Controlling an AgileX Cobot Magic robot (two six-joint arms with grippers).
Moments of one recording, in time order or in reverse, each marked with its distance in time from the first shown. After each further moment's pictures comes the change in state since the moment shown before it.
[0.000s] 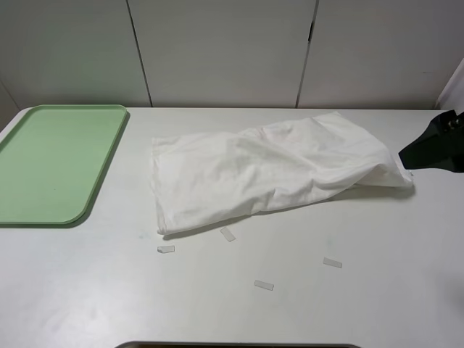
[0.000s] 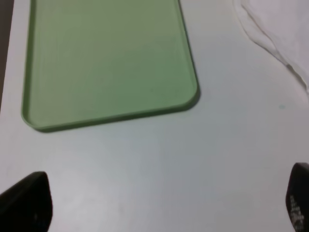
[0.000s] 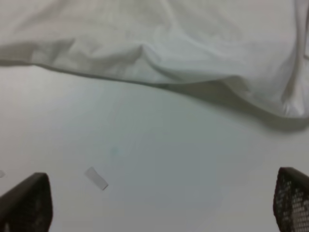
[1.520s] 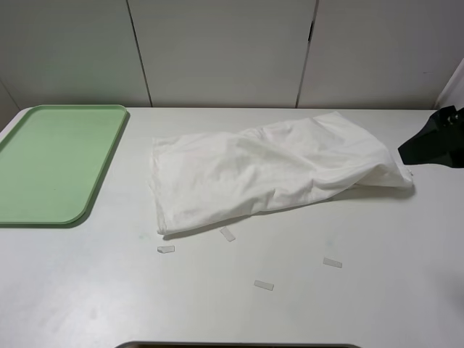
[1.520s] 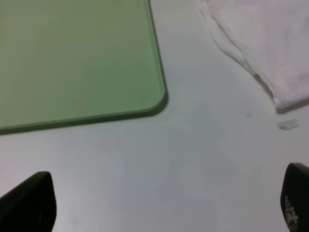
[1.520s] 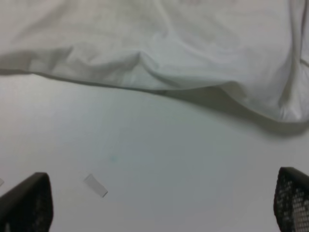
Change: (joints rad) left arm 0.000 -0.195 0.149 -0.069 -0.051 -0.046; right arm 0.000 0.000 0.000 0.000 -0.014 0.021
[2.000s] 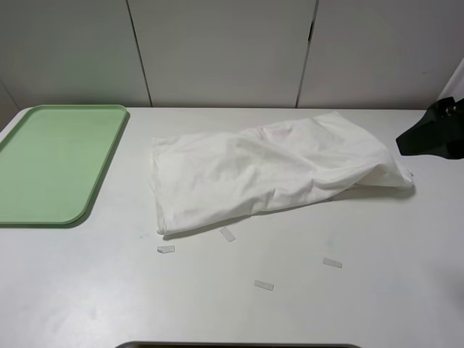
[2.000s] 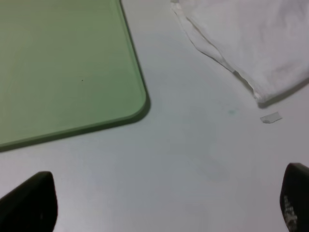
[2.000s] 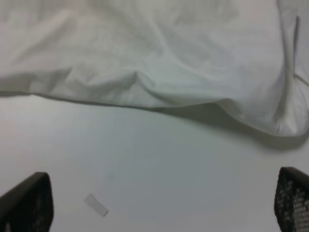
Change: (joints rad) left arm 0.000 0.000 0.024 -0.065 -0.052 0.097; right arm 0.000 0.000 0.000 0.006 -0.042 0.003
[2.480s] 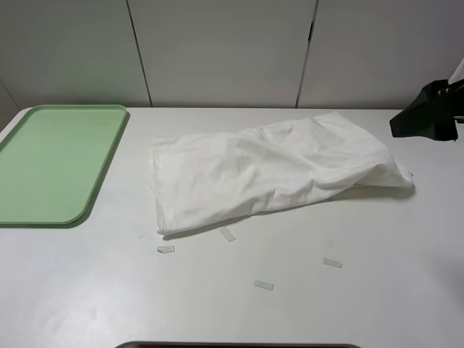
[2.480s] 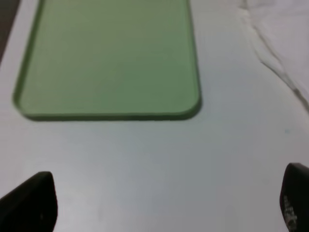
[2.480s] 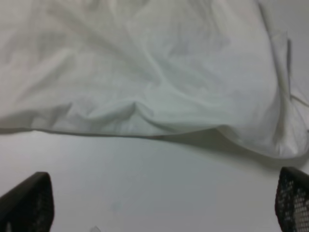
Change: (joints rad) left arm 0.217 0.000 0.001 0.000 -0.001 0.001; right arm 0.000 0.002 0.000 0.036 -0.074 0.052
